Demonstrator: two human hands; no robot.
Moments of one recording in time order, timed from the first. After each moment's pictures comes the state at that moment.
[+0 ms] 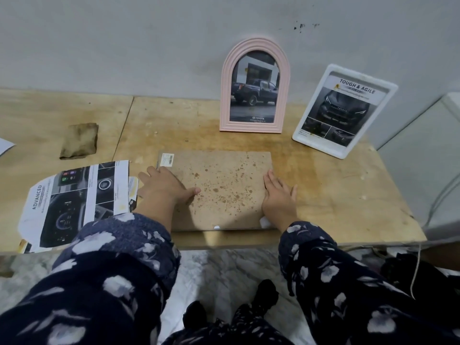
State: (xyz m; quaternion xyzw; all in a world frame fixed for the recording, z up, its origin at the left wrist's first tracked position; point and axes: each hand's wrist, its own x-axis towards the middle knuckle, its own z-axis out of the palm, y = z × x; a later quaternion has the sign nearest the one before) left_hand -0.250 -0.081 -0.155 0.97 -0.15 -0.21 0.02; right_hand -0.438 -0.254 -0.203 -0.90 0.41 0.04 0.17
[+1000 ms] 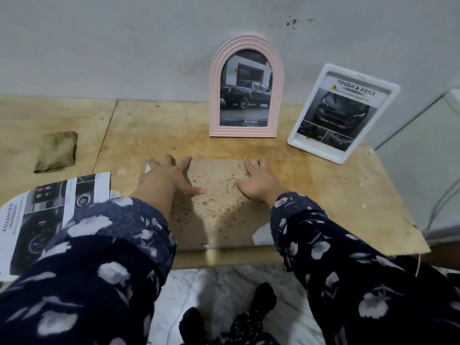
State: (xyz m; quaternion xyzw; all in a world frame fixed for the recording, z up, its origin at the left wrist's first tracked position) left_hand -0.207 -0.142 -0.162 0.90 -0.33 -0.26 -0.09; right_hand -0.370 -0.304 -0.181 -0.90 0.35 0.13 0.23
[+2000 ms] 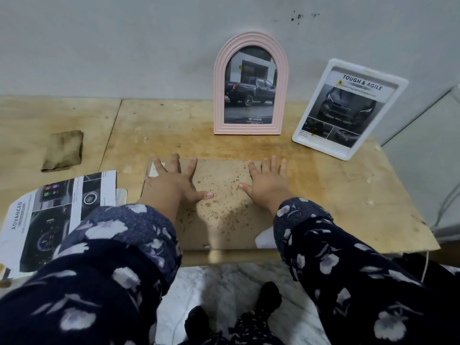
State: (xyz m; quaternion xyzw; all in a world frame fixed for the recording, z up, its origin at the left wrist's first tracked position) left_hand -0.225 -0.132 -0.165 0.89 -0.33 -0.31 -0.10; right_hand -0.379 -0.286 -0.177 -0.93 0.32 0.17 0.02
